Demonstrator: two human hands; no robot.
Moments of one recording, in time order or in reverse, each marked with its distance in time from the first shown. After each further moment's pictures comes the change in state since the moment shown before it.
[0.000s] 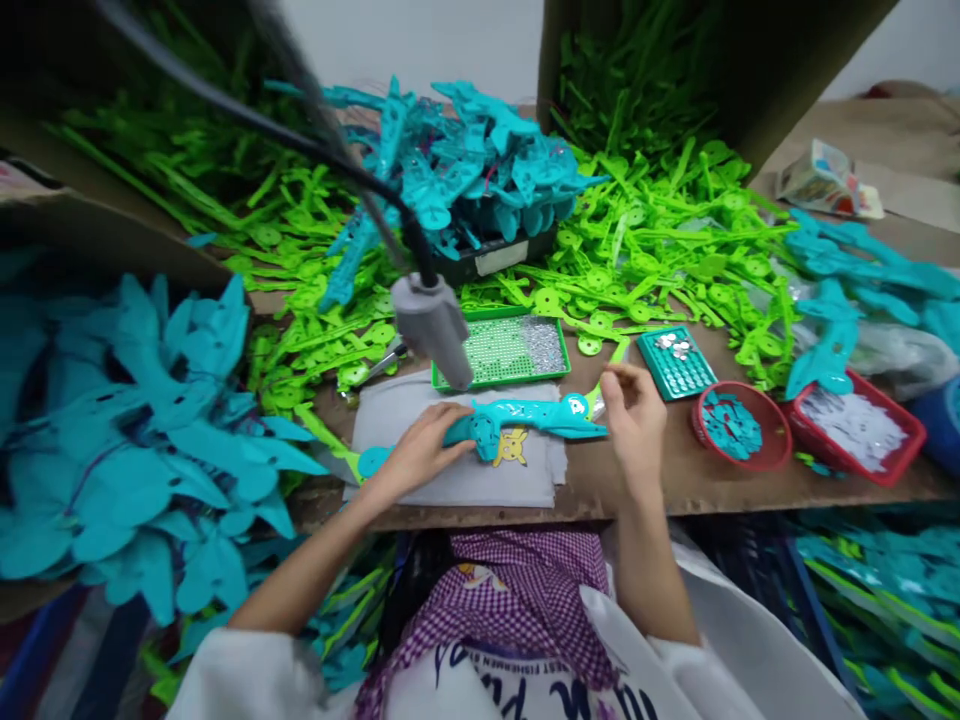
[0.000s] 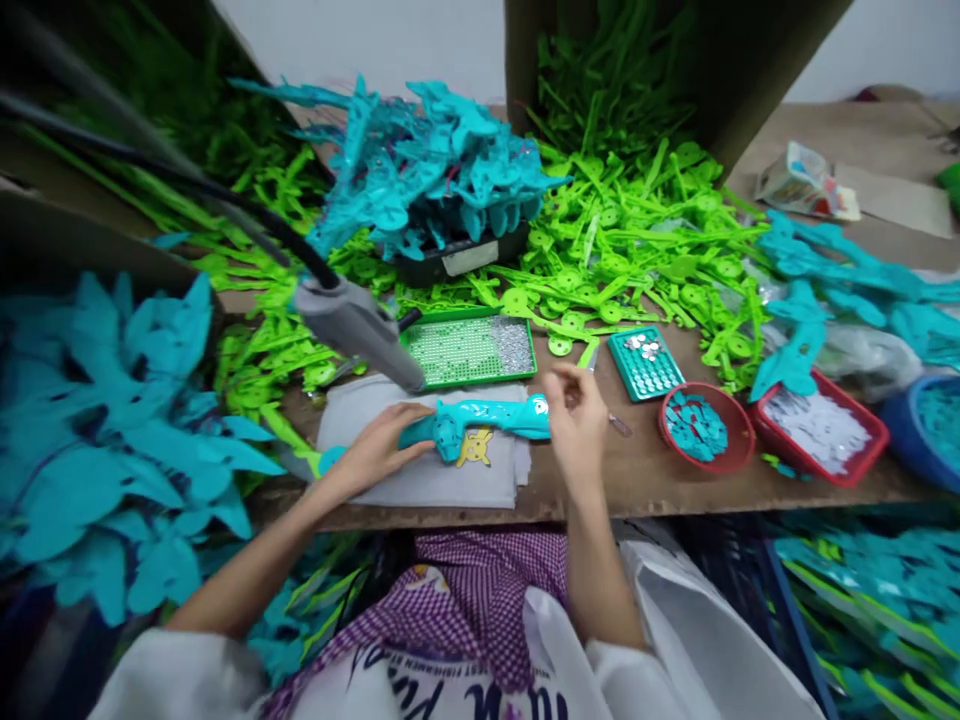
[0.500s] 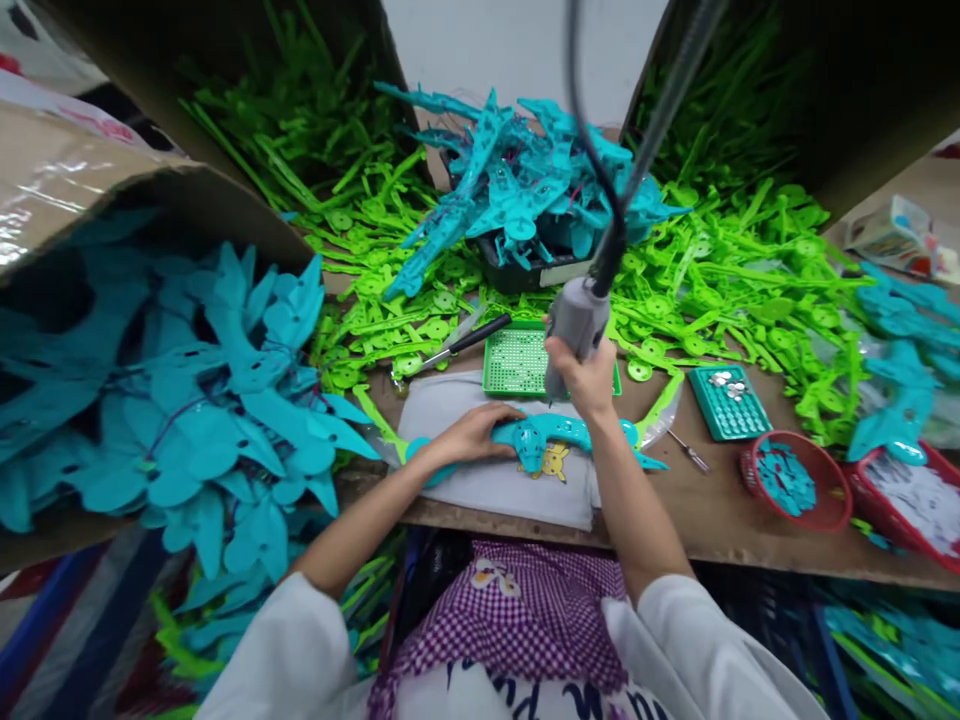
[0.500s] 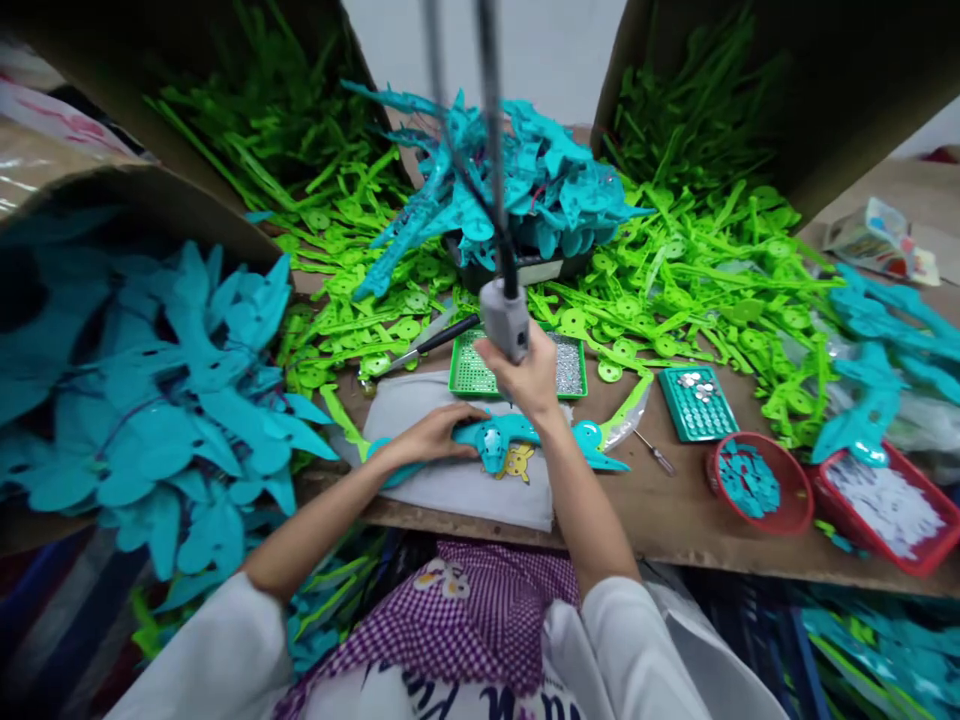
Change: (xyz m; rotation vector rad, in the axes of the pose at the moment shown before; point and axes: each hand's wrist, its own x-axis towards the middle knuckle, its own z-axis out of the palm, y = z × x) left_hand 0.020 -0.051 0.002 -0.197 -0.150 0.111; right_hand 0.036 -0.035 0.130 0.313 -0.375 -0.235
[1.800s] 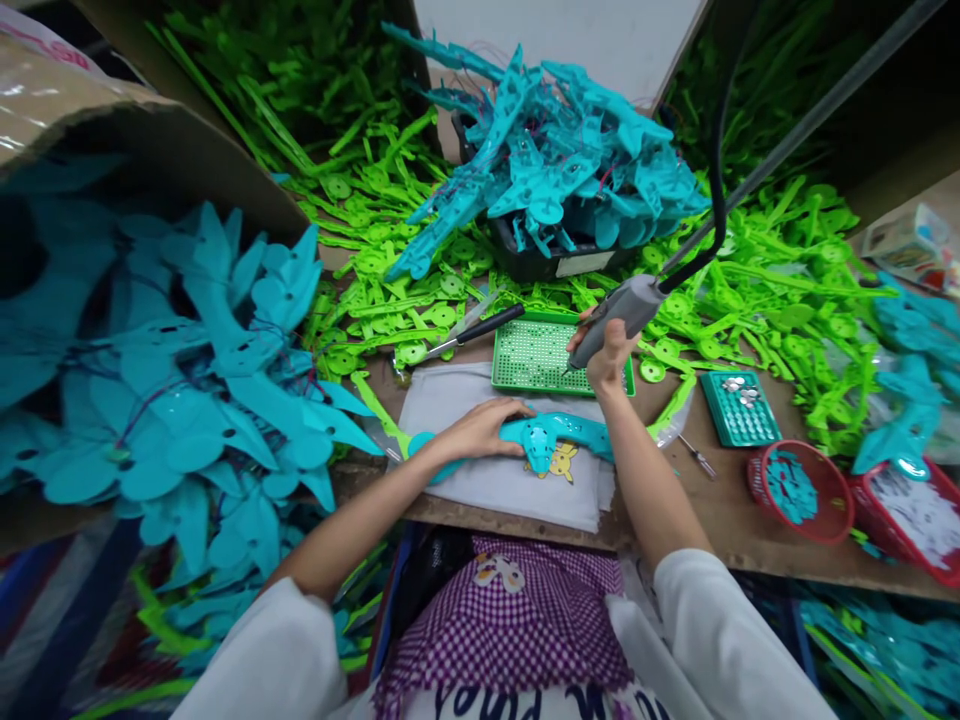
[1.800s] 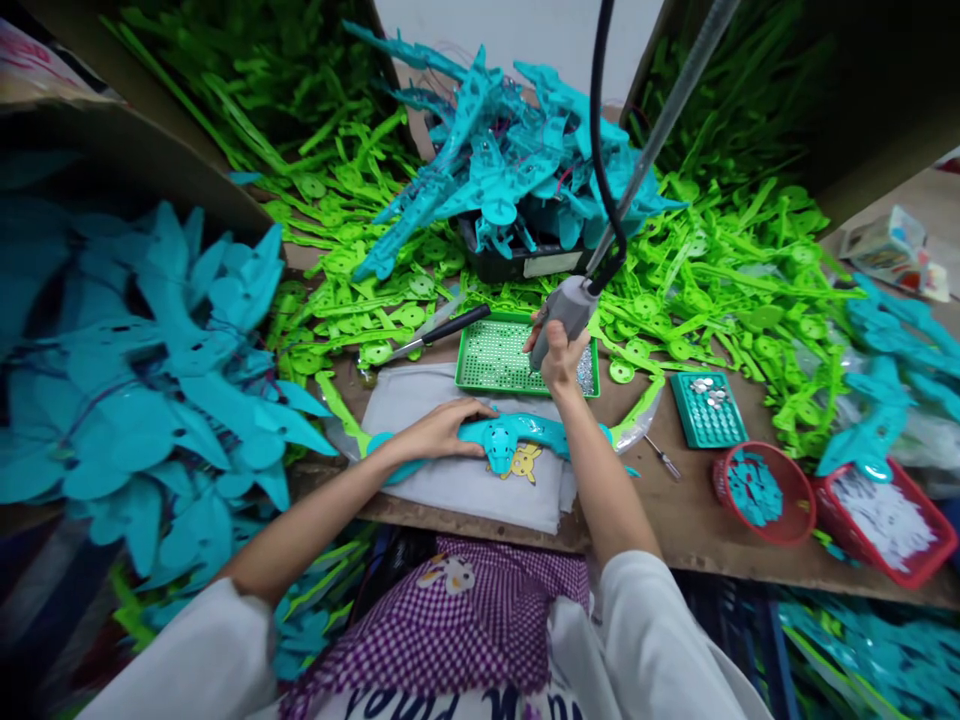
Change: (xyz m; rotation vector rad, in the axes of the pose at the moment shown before) left_hand 0.003 -0.005 0.000 -0.025 0.014 0.064; right_hand 0.025 0.068 0.006 0.205 0.191 0.025
